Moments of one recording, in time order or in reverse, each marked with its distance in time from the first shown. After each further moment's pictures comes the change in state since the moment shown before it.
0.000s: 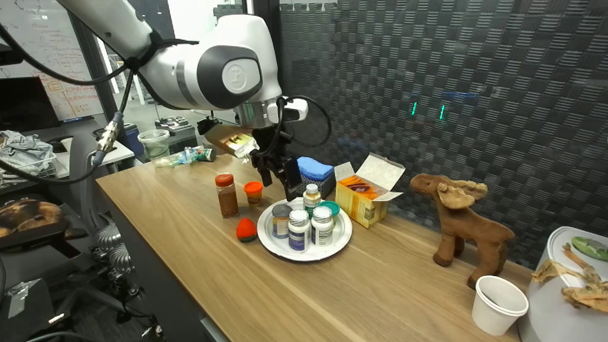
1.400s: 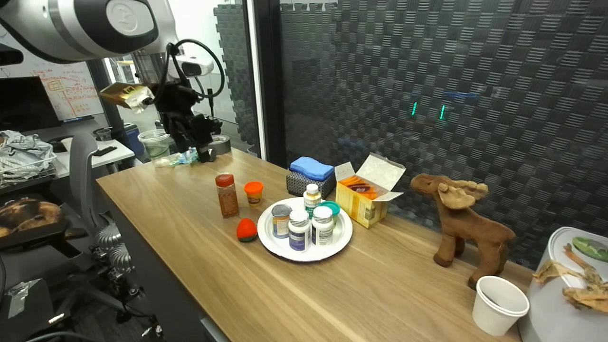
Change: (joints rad) arm 0.098 -0.308 0.211 -0.214 0.025 -0.106 0.088
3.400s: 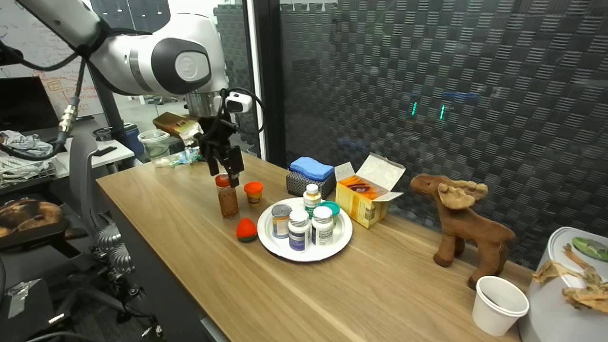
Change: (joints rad) arm 0.000 0.267 -0.077 0.184 0.017 0.002 -0.022
